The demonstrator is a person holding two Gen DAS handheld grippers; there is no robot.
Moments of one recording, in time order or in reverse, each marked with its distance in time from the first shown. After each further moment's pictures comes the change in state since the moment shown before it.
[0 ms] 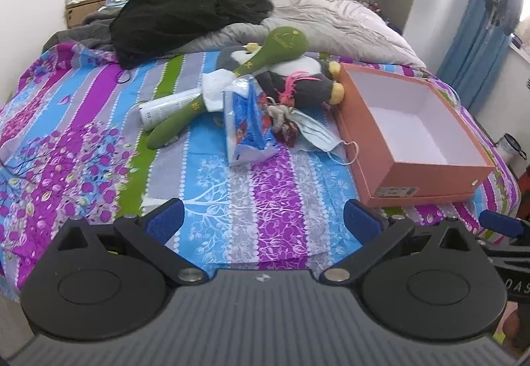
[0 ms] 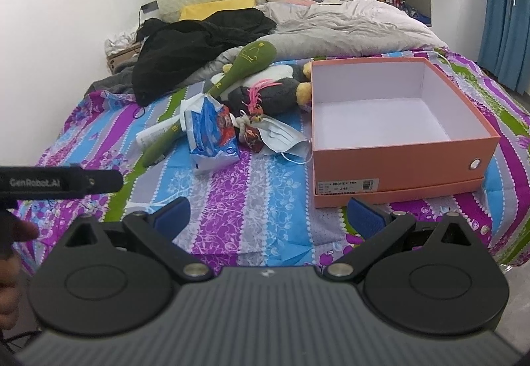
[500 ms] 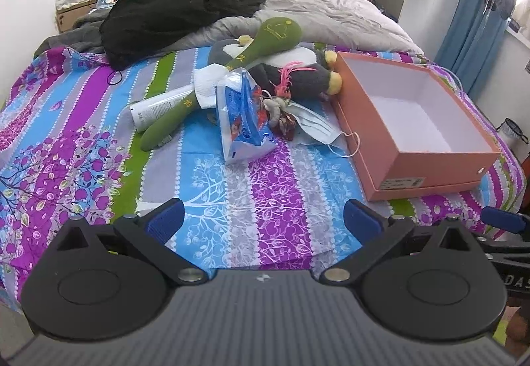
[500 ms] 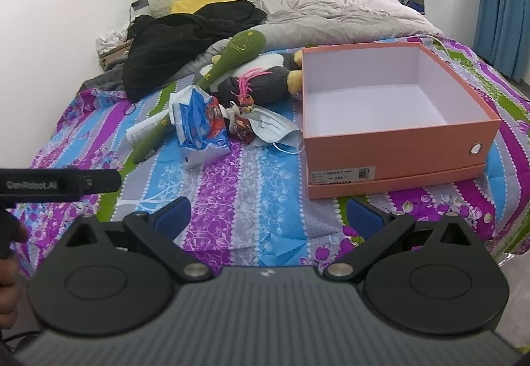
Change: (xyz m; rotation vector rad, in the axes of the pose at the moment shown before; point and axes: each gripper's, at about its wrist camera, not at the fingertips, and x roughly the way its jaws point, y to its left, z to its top) left arm 0.024 -0.004 0.002 0.044 0.026 0.008; right arm 0.015 -0.006 -0.005 0.015 0.018 -0.023
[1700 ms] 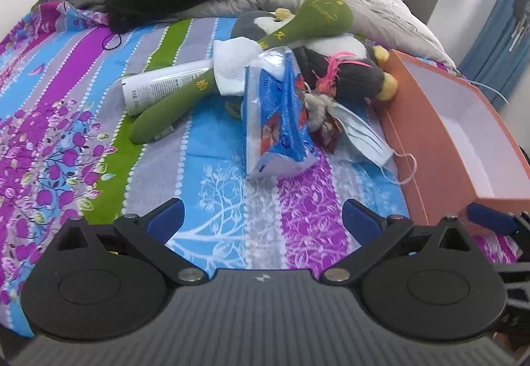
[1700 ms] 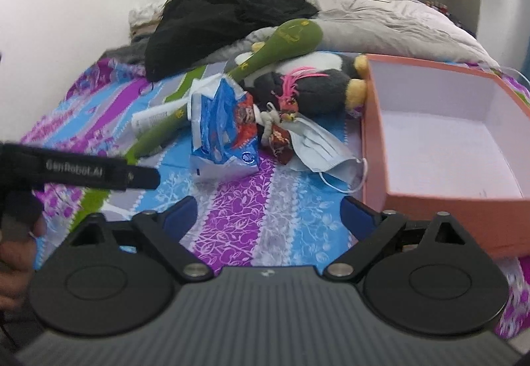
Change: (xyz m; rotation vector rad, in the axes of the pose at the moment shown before) left arm 0.135 0.060 0.028 -0.146 0.058 -0.020; right arm 0.129 0.041 0.027 -0.215 0.018 0.077
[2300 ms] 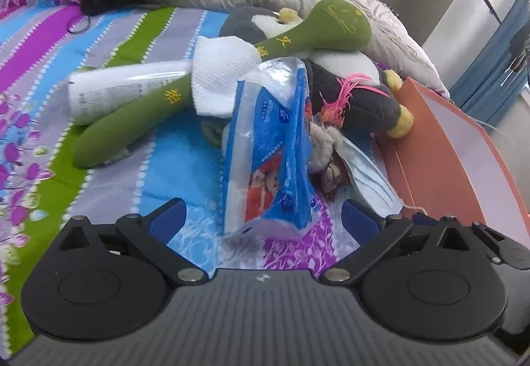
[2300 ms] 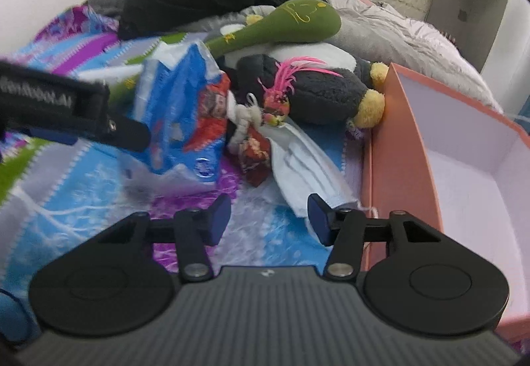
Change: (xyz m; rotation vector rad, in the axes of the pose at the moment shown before) left arm 0.096 0.018 0.042 -0.101 -0.018 -0.125; right arm 0.112 -0.001 0.018 -0.208 0.031 -0.146
